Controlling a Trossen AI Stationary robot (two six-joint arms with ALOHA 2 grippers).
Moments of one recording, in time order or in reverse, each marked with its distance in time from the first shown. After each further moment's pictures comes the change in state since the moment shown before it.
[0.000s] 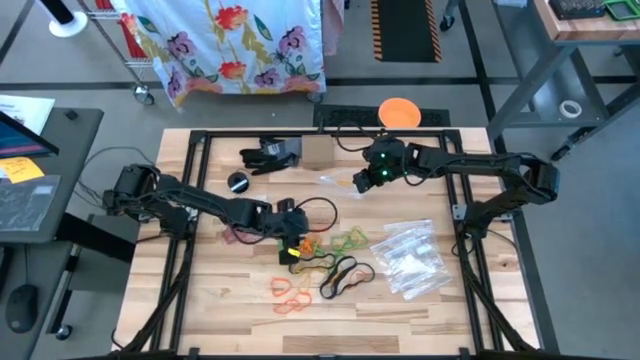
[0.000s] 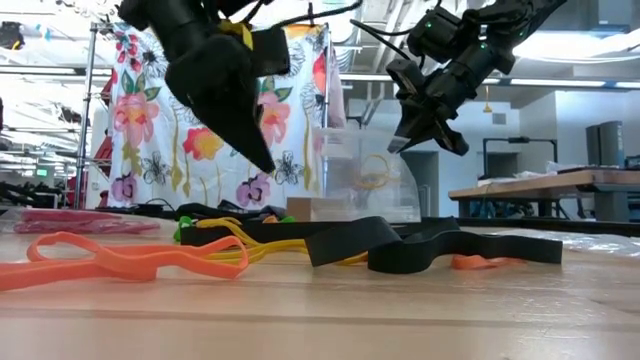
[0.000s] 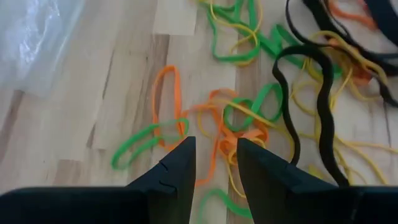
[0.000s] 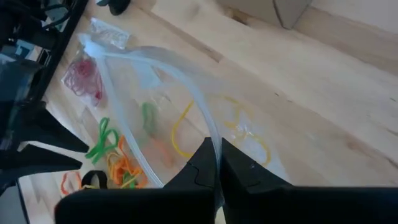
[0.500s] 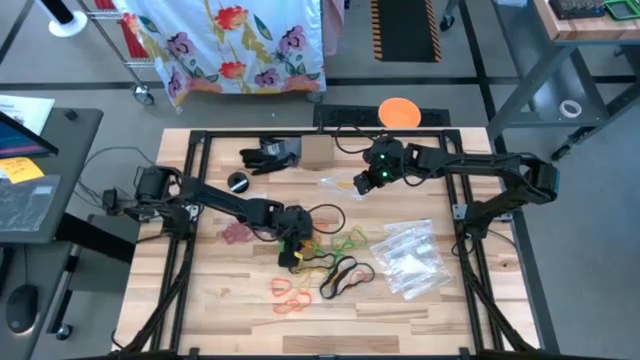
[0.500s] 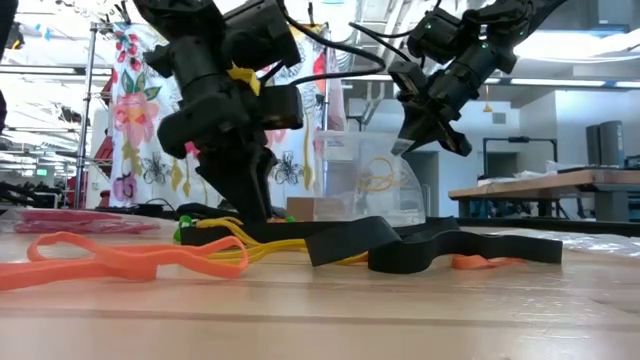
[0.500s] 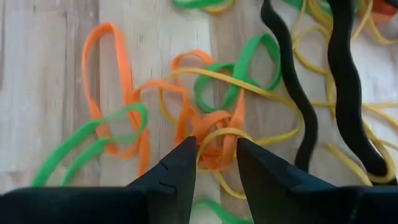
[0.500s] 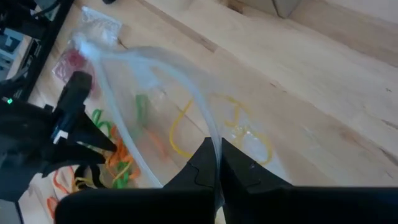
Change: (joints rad) left arm 0.068 0.160 0.001 0.042 0.228 0.134; right arm 0.002 0.001 0.000 -0.025 -0.001 -0.014
